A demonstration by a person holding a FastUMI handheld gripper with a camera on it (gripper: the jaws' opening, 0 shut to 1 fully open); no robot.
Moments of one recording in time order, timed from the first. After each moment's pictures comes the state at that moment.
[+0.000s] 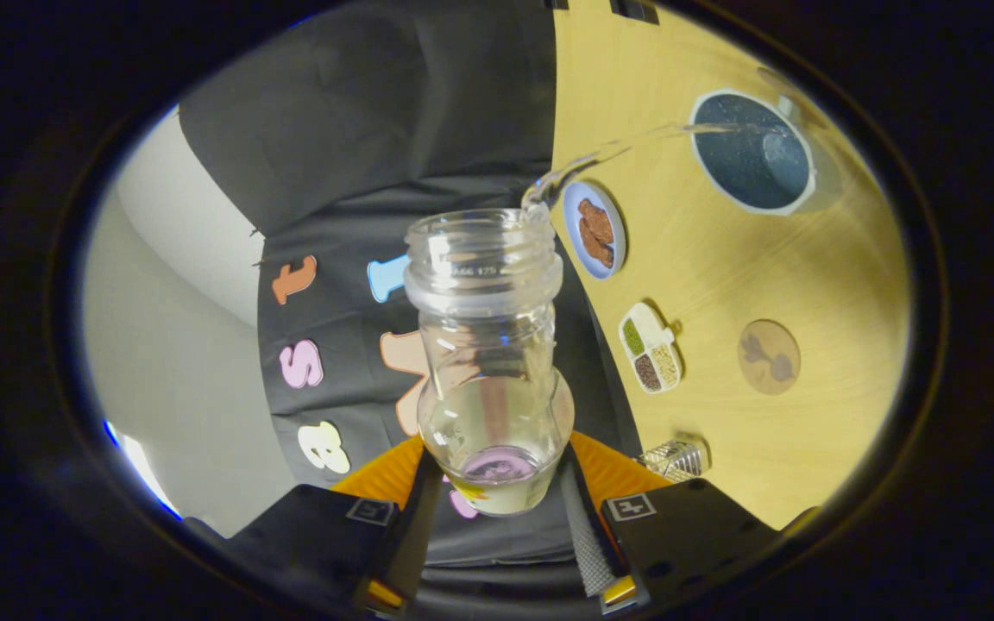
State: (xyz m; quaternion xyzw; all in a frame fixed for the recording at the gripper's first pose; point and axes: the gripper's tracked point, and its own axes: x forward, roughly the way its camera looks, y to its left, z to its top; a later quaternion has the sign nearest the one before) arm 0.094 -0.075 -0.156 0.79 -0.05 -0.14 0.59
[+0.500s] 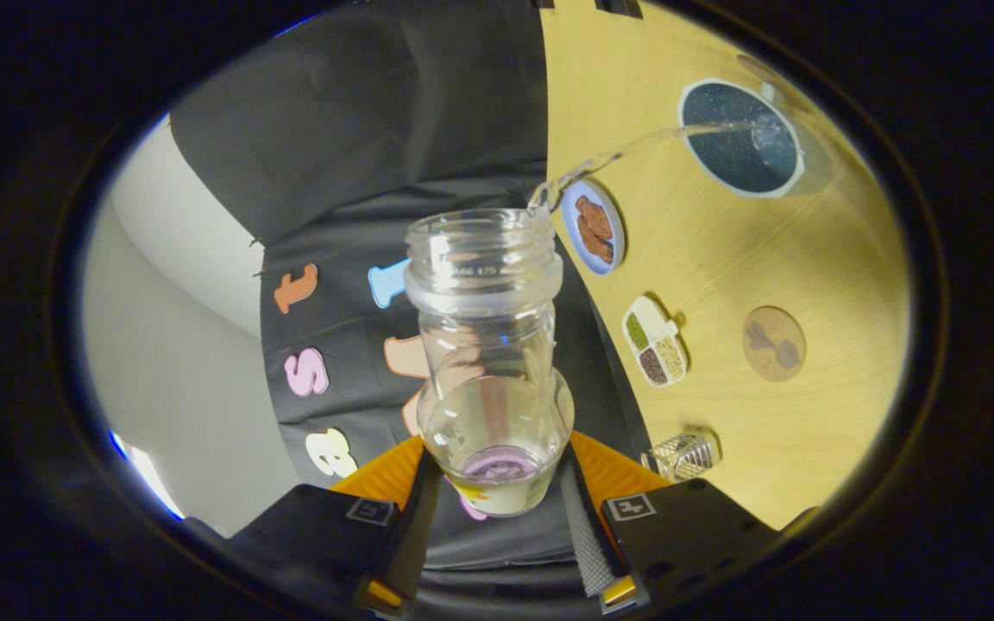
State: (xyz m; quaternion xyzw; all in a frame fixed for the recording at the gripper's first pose) arm 0.095 -0.071 -0.151 0.80 -0.06 -0.14 0.57
